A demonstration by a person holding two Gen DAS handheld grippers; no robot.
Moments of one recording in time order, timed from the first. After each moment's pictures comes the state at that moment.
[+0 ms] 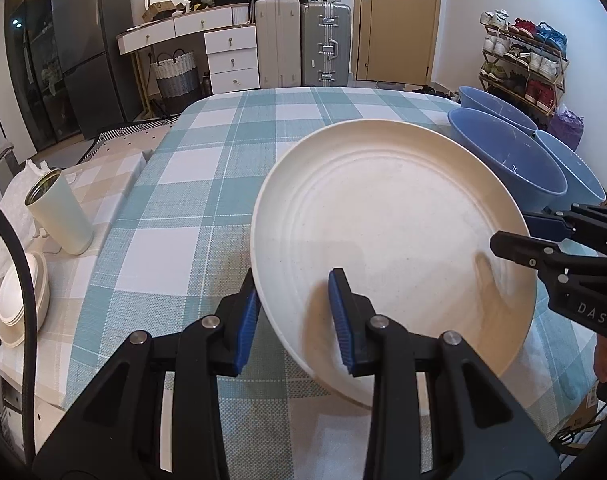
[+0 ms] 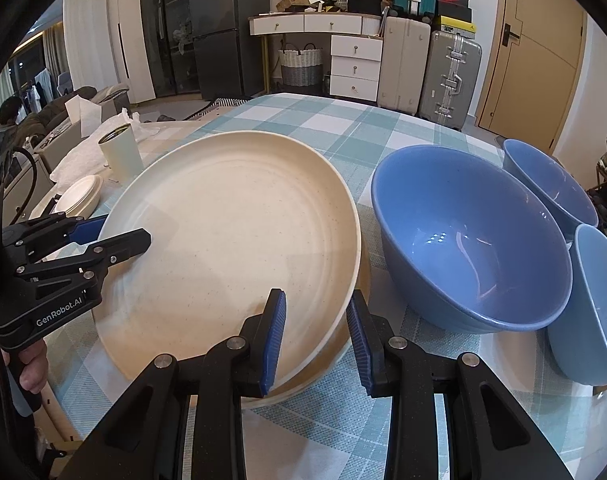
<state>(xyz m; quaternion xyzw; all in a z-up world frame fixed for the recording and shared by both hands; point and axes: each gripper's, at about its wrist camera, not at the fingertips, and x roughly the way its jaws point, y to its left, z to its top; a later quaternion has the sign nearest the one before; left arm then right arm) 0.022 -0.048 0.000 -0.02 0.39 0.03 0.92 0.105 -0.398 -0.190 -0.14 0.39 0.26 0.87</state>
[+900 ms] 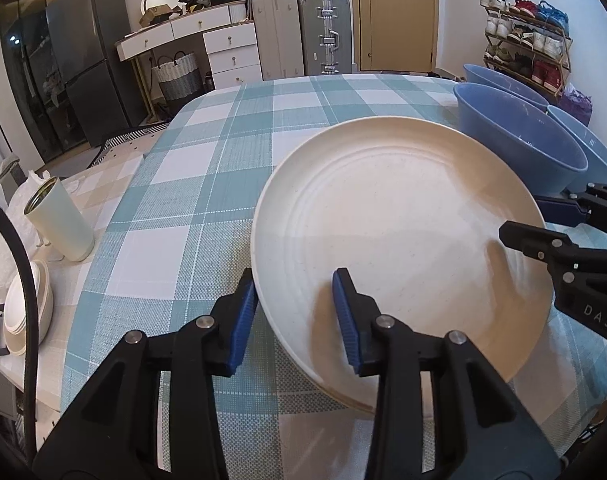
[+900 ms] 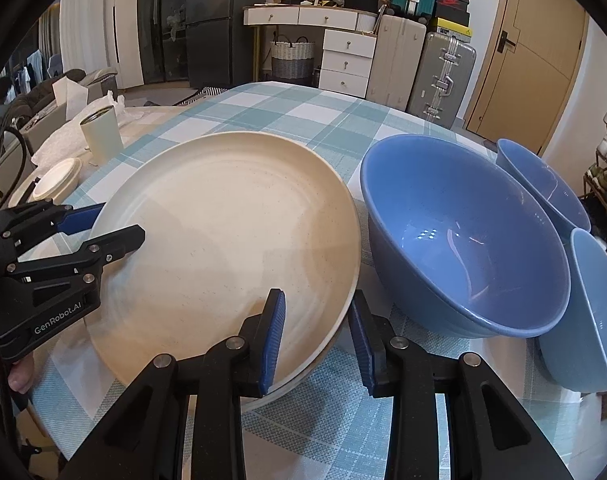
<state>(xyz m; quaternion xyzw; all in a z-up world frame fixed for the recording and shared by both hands) 0.051 -0.057 -0.032 0.02 0.40 0.04 0.91 0.112 -0.393 -0.211 -0.18 0.39 0.23 0.88</state>
